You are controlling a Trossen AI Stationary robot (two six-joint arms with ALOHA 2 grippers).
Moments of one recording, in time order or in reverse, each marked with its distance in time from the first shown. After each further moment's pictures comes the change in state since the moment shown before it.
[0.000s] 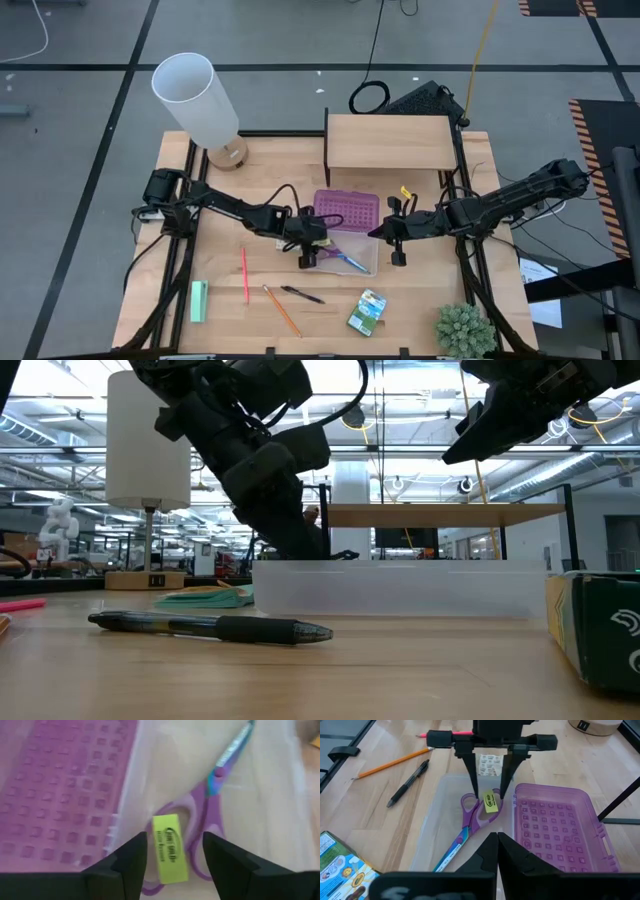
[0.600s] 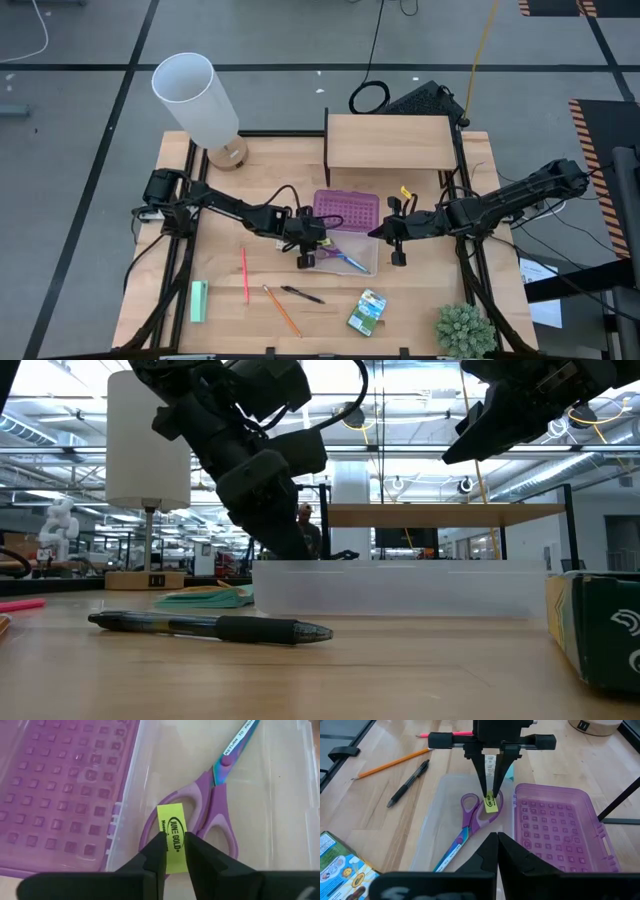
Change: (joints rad) left arm 0.001 0.000 0.000 -0.034 -0.024 -0.002; right arm 0.000 0.000 0.000 0.001 0.000 0.000
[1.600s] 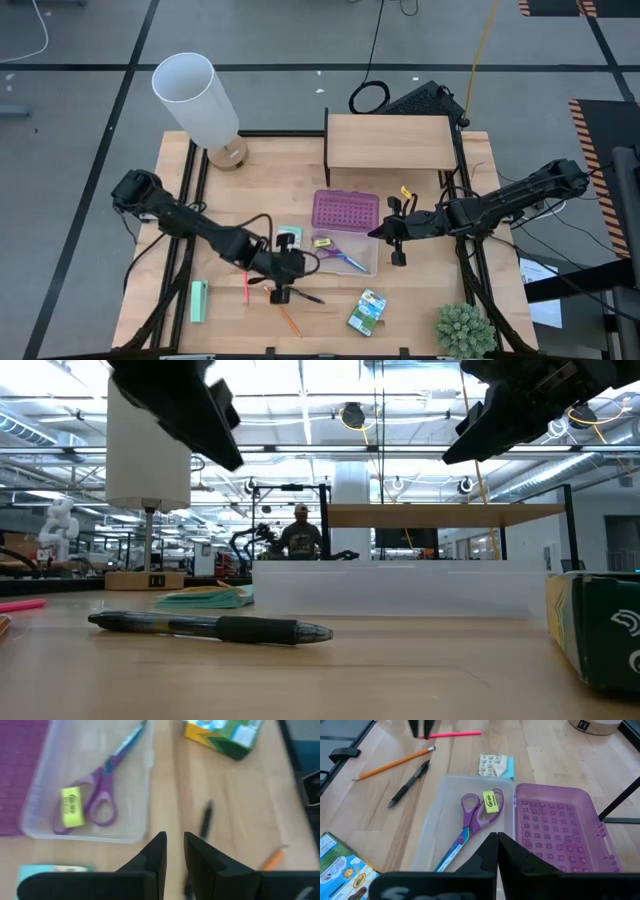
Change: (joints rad) left arm -0.325 -0.204 0.070 -0.276 -0.088 -0.213; right arm 0.001 0.000 0.000 0.001 -0.001 0.007
